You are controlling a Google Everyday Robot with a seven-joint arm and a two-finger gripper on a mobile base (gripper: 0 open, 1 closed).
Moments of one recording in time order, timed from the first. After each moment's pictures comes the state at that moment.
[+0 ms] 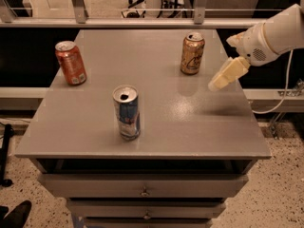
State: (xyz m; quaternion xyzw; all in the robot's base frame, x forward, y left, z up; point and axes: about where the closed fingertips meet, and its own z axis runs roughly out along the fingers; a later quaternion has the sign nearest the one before) arm 0.610 -0.209 0.903 -0.50 0.78 0.10 0.35
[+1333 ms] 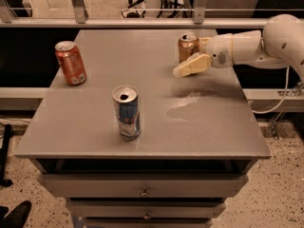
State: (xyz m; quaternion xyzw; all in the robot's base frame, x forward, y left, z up) arm 0.680 -0.113 0.888 -0.44 0.69 0.31 0.48
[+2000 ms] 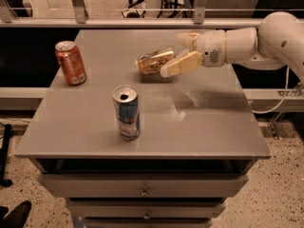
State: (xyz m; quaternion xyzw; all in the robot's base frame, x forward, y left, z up) arm 0.632 -0.063 0.929 -0.46 0.64 0.37 0.49
